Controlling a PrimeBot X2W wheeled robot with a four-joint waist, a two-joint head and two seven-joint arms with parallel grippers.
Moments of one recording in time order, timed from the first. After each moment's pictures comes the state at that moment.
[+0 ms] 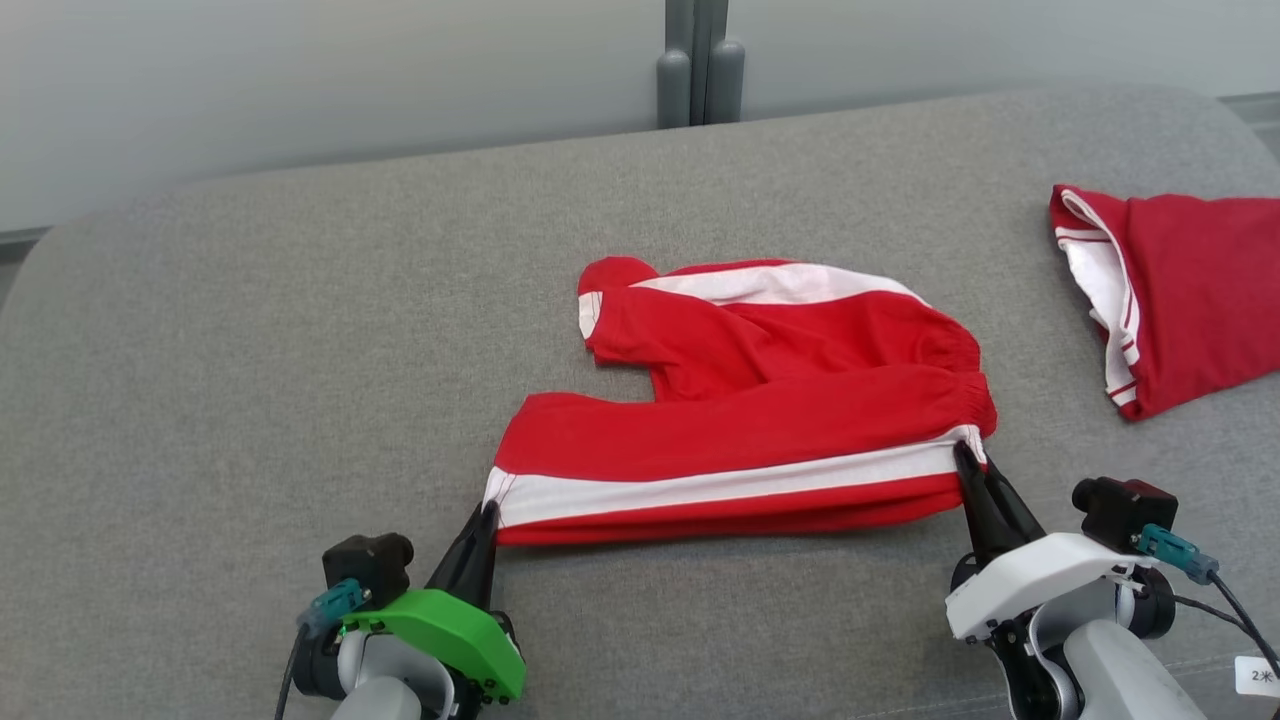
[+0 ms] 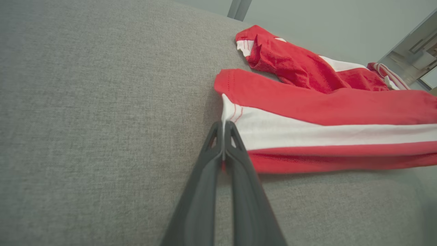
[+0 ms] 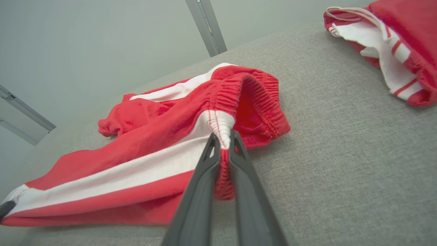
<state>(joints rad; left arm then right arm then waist) -0.29 0.05 -0.37 0.72 -0.55 -0.13 -0.26 -0.24 -0.14 0.16 0.54 0.54 0.13 -0.26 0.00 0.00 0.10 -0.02</state>
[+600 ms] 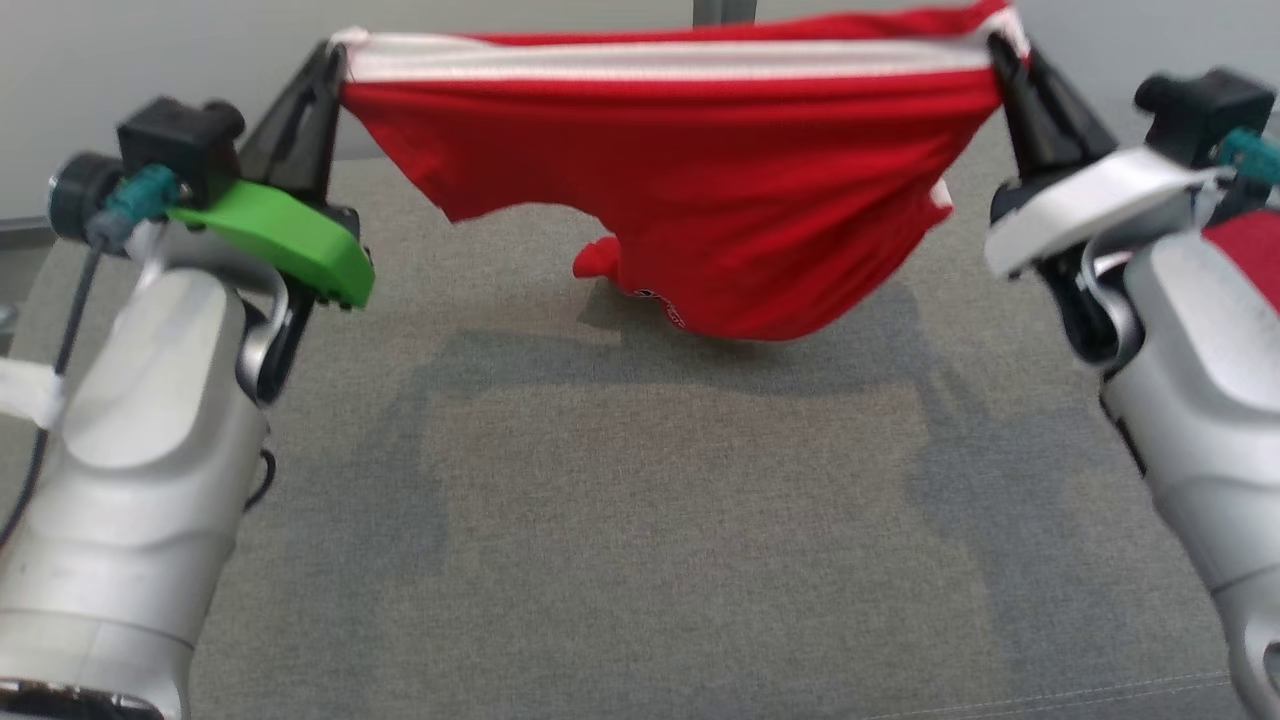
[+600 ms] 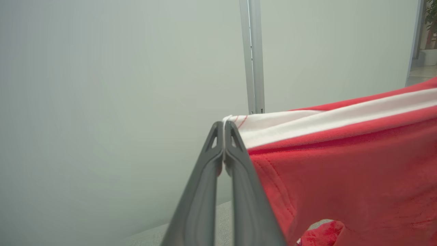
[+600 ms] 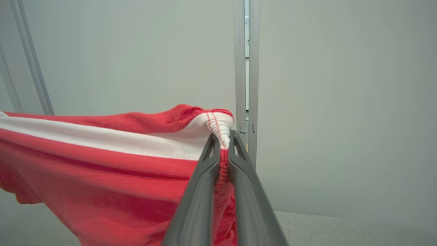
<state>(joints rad) -0.89 0.27 -0.44 0.70 -0.44 -0.13 -0.26 -0.84 -0.30 0.32 0.61 0.50 0.13 -0.26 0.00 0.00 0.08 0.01</state>
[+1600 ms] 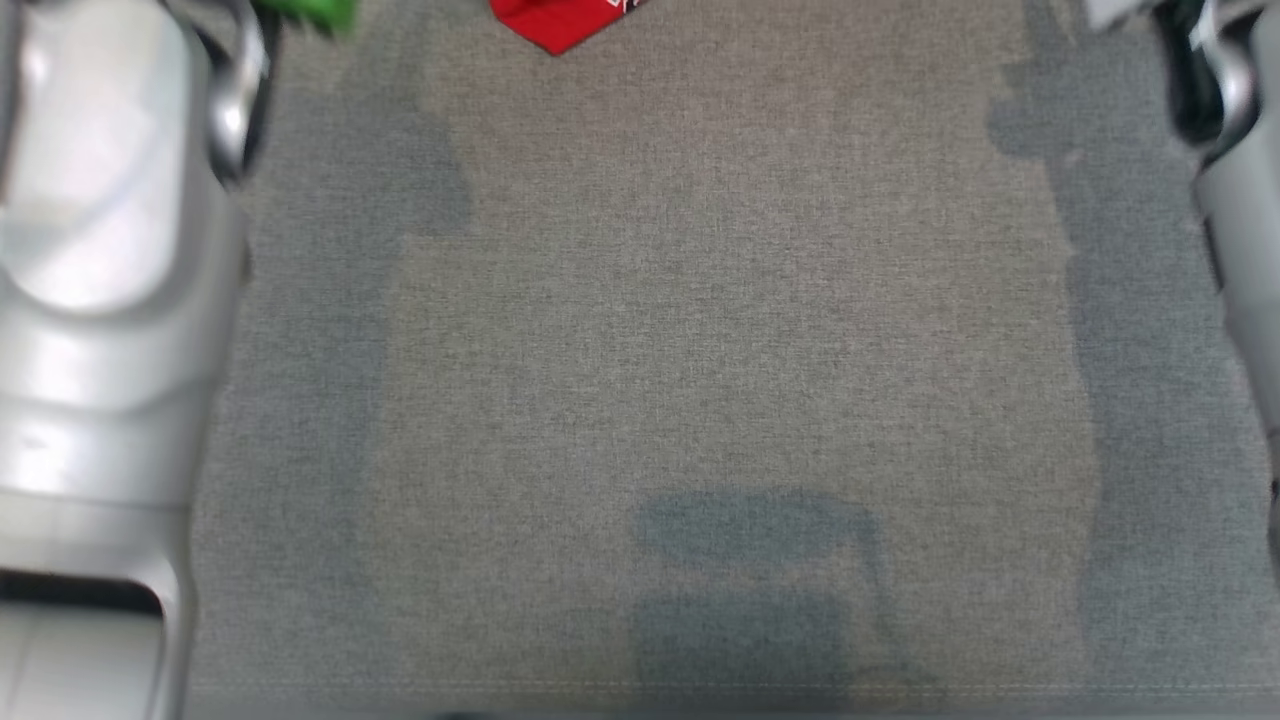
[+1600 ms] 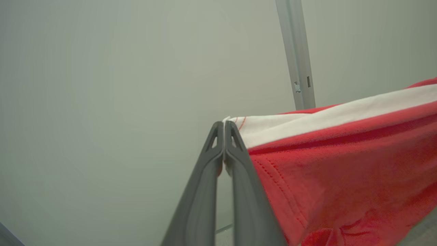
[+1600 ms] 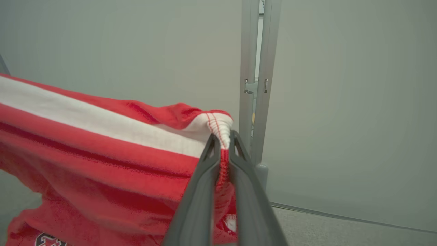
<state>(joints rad) -1.21 0.22 -0.38 0.59 -0.20 -0.05 -0.26 -1.19 -0.31 0.23 0.71 0.33 0.13 -0.26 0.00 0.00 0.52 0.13</state>
